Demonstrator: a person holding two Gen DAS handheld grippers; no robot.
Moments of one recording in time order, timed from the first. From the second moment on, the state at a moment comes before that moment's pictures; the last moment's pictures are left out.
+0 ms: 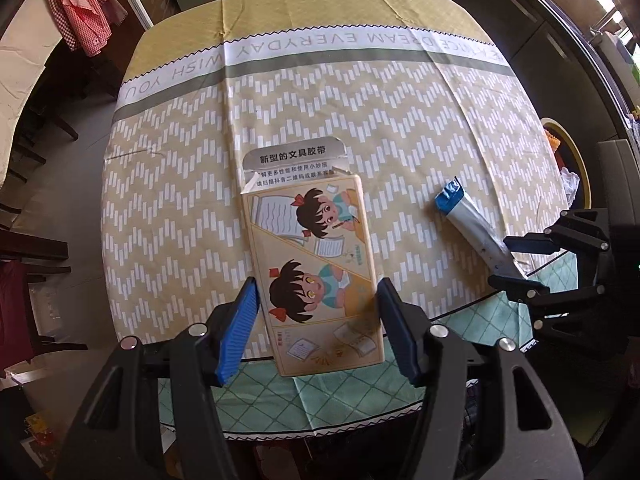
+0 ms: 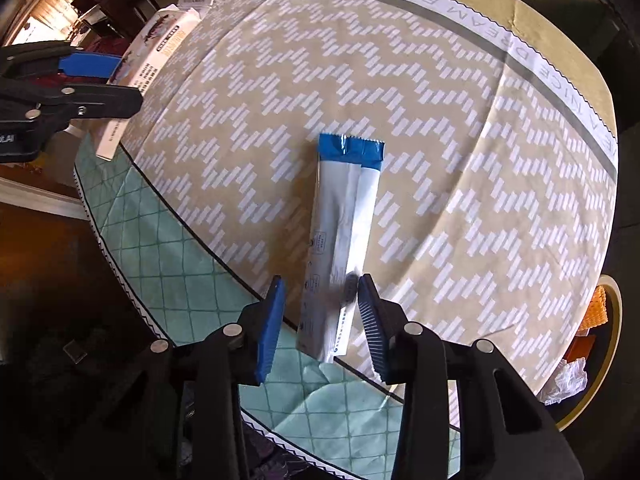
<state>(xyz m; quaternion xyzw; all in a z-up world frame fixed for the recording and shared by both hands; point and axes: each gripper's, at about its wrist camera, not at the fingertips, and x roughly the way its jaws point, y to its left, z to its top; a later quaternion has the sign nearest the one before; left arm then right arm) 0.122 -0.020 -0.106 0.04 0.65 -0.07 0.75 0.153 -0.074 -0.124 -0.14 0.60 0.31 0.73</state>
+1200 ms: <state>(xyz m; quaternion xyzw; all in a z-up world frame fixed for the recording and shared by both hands) 0.139 -0.277 -0.072 0.19 0.58 -0.28 0.74 0.169 -0.475 -0.144 0.18 0.56 0.03 0.81</state>
